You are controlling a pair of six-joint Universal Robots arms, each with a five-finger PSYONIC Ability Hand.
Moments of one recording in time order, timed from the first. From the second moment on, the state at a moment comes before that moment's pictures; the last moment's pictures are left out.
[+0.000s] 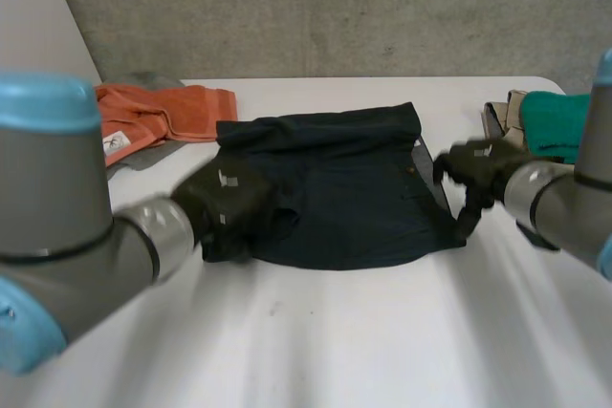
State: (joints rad) left arm 4.17 -1.88 -1.47 2.87 -1.39 3.52; right arm 1.85 -1.15 1.37 0.28 1.39 2.70; left_hand 0.77 0.75 0.75 0.75 0.57; right_hand 0.59 0.59 0.59 0.59 0.41
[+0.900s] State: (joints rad) left arm 4.27 -2.14 -1.43 3.12 -1.51 3.60; right arm 1.87 -1.08 1.74 -0.45 1.33 2.57; left_hand 0.47 0.47 0.47 0.46 0.28; right_hand 0.53 0.53 0.53 0.53 0.36
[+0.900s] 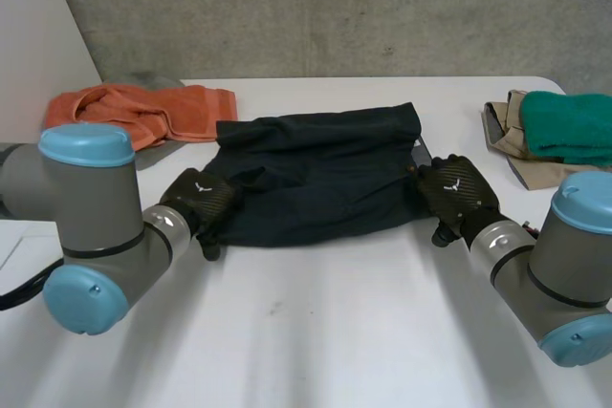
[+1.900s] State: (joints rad) left arm 4.26 -2.02 -1.37 2.94 -1.48 3.57; right arm 1.86 -1.09 1.52 -0.06 1.40 2.74; left_hand 1.16 1.19 1.19 1.20 0.99; right_hand 1.11 1.18 1.18 1.19 1.00
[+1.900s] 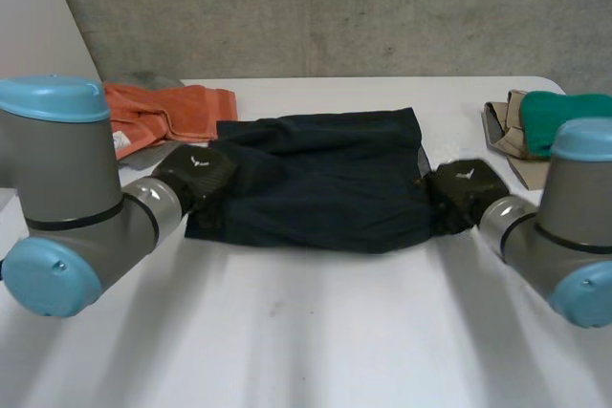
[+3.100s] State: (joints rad) left arm 4.36 -2.15 -0.55 3.36 -1.39 3.24; right arm 1.99 -1.01 0.79 -0.56 1.58 2.72; left_hand 1.16 1.20 1.19 1.20 1.01; right_hand 1.11 1.18 1.19 1.20 1.02
